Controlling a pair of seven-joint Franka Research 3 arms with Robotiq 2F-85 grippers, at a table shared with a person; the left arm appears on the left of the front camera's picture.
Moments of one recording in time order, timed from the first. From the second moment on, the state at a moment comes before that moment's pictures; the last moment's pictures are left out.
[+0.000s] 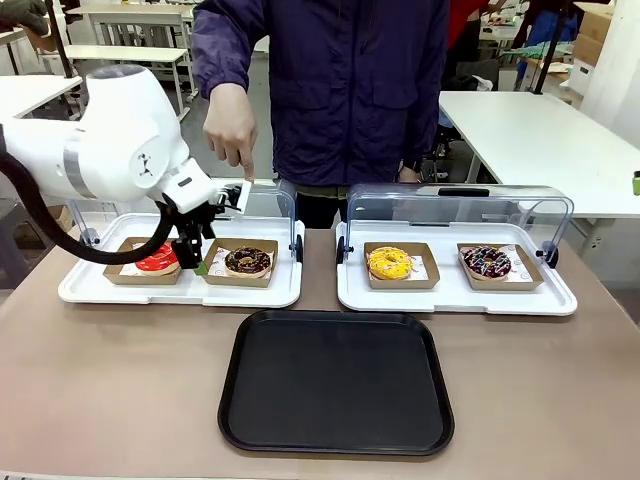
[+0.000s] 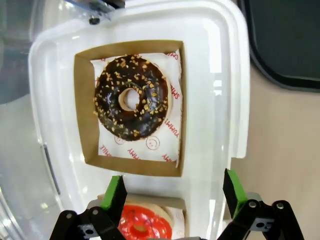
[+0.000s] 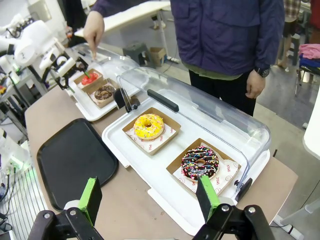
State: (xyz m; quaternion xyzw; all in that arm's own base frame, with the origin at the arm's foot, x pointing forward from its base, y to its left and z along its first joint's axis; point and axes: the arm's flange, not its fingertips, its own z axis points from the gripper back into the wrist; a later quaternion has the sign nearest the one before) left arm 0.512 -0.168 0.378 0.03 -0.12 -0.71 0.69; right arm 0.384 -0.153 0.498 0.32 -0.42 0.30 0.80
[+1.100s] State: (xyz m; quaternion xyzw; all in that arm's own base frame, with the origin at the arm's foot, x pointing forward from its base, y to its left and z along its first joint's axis) left arm 0.542 -0.179 0.321 0.03 -0.07 -0.72 0.69; right arm 0.384 -0.153 0.498 0.32 -0.42 0.30 0.80
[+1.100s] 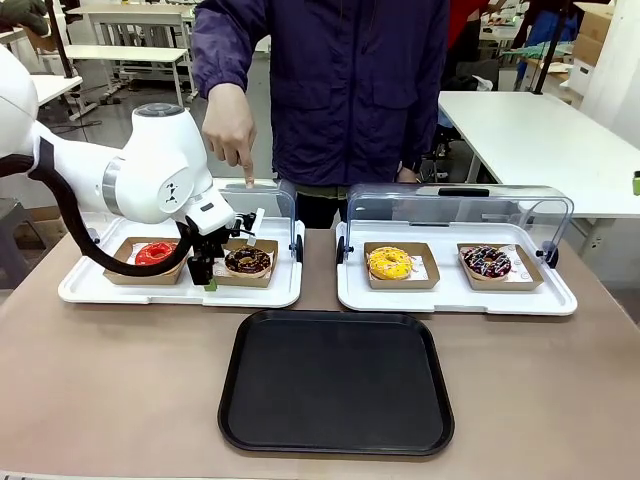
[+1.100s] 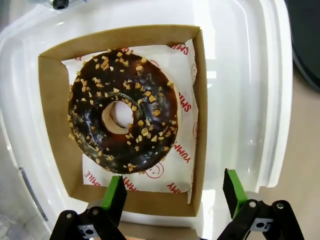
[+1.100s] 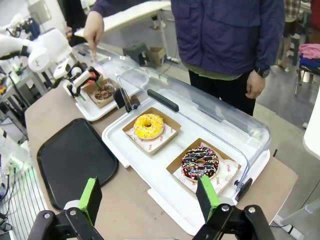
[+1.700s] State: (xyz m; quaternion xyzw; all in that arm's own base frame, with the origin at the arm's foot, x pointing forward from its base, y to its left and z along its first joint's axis) left arm 0.547 -0.179 0.311 0.03 -0.07 -0.72 0.69; right arm 0.384 -0.153 0.498 0.32 -0.42 0.30 0.80
